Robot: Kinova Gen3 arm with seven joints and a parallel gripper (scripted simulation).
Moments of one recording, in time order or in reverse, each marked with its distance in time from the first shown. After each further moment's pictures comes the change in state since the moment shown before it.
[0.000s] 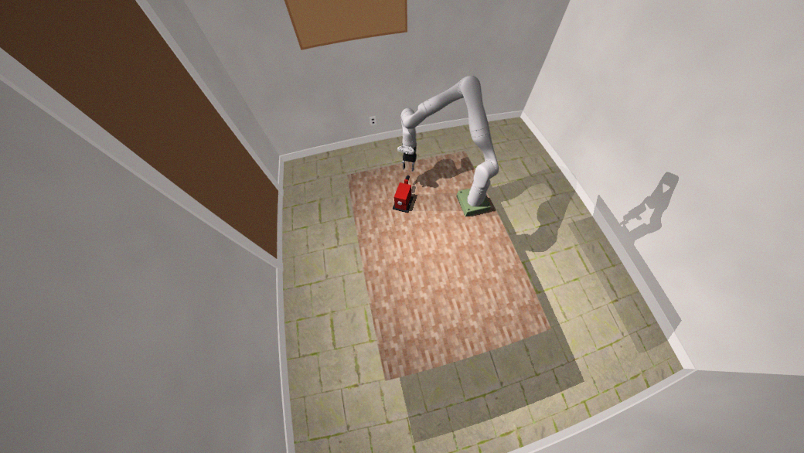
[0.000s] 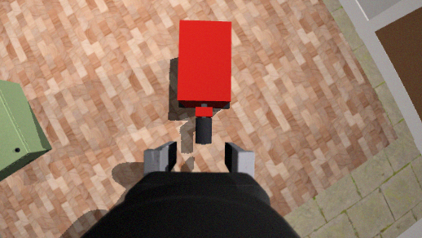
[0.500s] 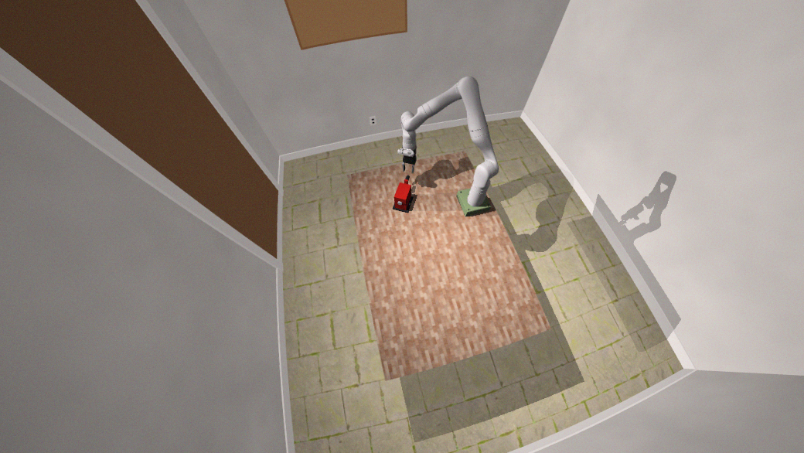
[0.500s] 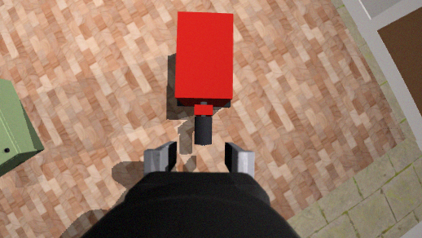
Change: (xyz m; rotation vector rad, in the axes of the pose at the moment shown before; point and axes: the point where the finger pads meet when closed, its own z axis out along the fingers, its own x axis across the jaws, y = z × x) arm 0.001 0.001 0.018 -0.001 0.002 -0.002
